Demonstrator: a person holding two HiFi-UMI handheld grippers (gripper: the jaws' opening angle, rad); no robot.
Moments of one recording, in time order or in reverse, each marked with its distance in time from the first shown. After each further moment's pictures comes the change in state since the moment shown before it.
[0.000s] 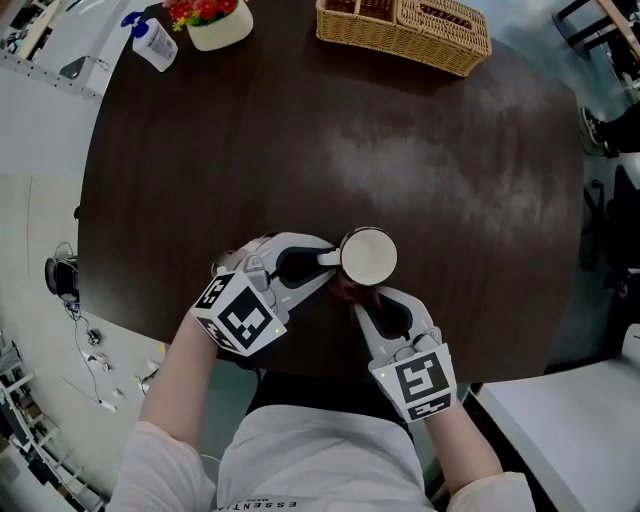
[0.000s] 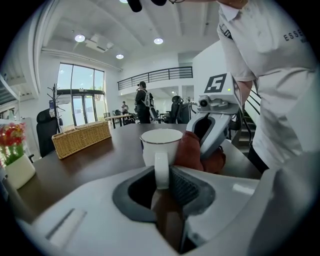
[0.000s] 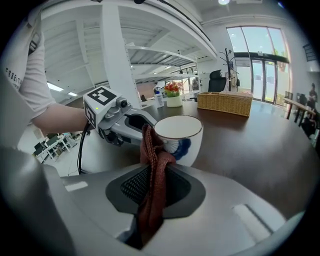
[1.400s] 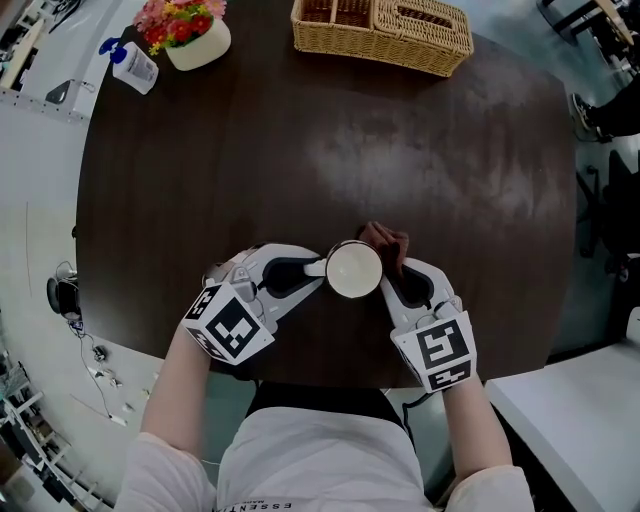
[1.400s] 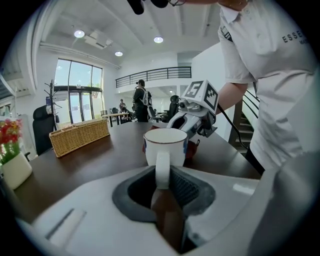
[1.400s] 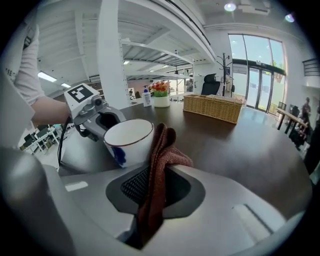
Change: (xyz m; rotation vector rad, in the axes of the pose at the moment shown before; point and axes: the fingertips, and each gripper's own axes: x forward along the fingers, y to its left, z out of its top) left arm -0.004 0.008 -0.002 -0.014 0.007 -0.045; right arm 0.005 -0.074 0.013 -0.051 0.021 -0.106
